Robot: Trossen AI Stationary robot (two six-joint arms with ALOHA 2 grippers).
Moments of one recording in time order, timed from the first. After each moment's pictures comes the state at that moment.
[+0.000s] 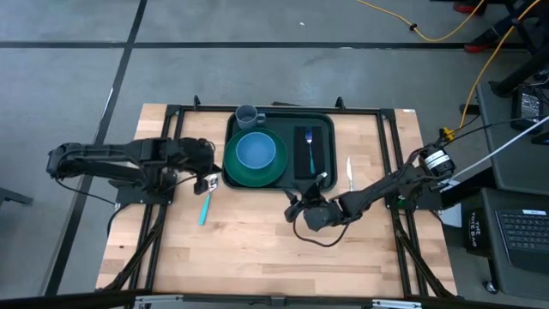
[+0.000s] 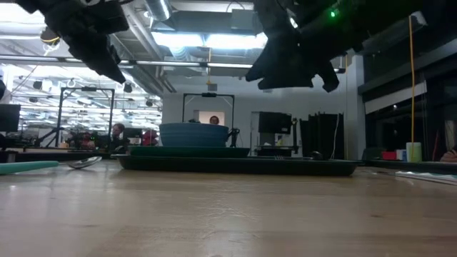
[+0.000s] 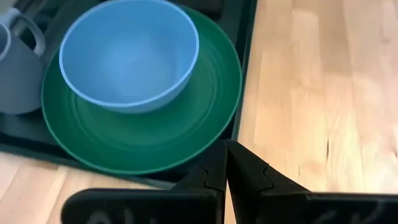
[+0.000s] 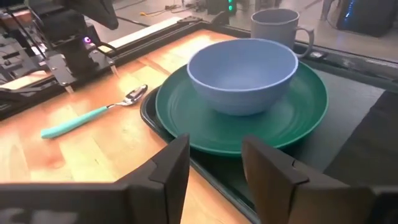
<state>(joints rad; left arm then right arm) 0.13 0.77 0.63 -0.64 -0.02 -0.10 0.40 1.73 0.92 0.20 0.98 0.72</state>
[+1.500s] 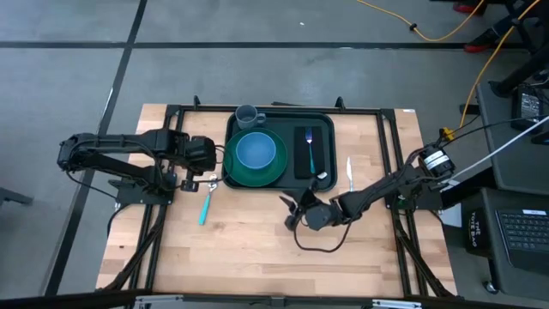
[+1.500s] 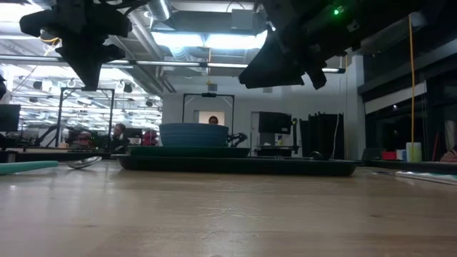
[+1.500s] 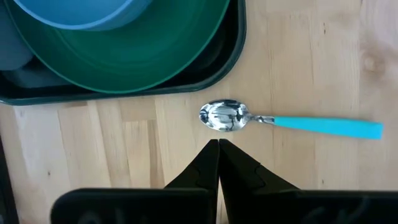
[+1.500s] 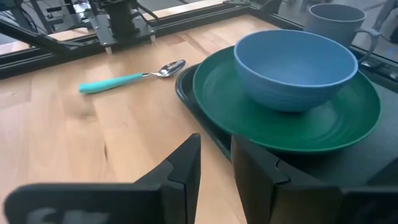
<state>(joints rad) 0.13 1.05 0.92 -1.17 -0.09 0.22 0.40 1.74 0.91 0.26 0.81 0.52</state>
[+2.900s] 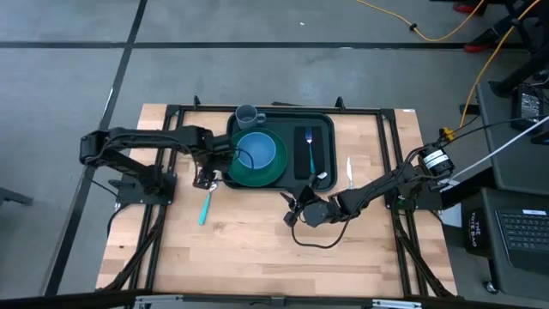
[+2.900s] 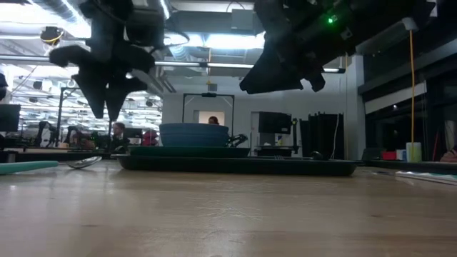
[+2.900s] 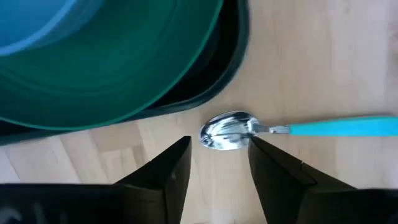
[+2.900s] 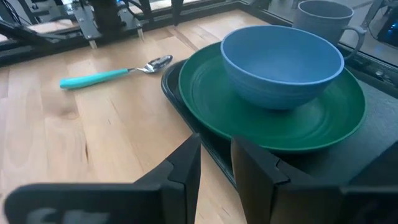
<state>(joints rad) 0.27 1.33 0.92 -1.05 0.04 0.45 0.38 1.74 0.91 0.23 0.81 0.51</state>
